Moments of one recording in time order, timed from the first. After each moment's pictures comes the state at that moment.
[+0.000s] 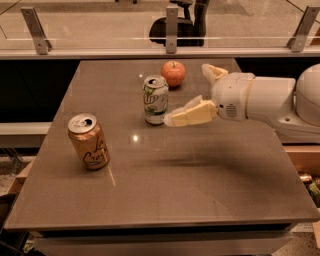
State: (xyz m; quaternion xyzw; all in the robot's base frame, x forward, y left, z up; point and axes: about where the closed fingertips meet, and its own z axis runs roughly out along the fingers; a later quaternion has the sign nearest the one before) arm 0.539 -0.067 0.926 -0.41 0.68 0.24 0.55
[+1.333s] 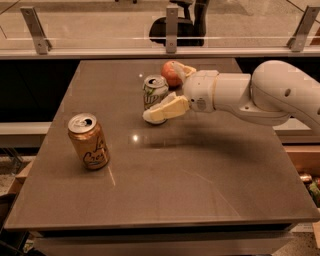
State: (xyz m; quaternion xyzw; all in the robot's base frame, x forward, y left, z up) arm 0.584 -0.007 0.901 -0.46 0.64 0.29 0.55
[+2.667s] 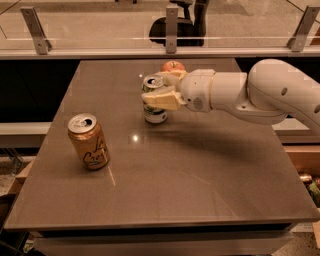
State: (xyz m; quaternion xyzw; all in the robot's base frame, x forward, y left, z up) arm 0.581 0.003 0.903 -0.46 0.64 0.29 0.54
